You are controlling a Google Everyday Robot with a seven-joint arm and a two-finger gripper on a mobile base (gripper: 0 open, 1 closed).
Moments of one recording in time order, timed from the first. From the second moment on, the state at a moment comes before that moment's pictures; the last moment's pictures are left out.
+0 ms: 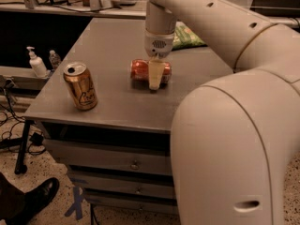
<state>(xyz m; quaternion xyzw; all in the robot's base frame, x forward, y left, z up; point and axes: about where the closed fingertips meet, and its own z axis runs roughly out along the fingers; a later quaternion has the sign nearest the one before) 0.640 -0.023 0.828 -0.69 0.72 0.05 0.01</state>
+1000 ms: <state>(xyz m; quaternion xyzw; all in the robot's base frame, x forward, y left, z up) 0.638 -0.022 0.826 -0.69 0.72 0.06 0.01</state>
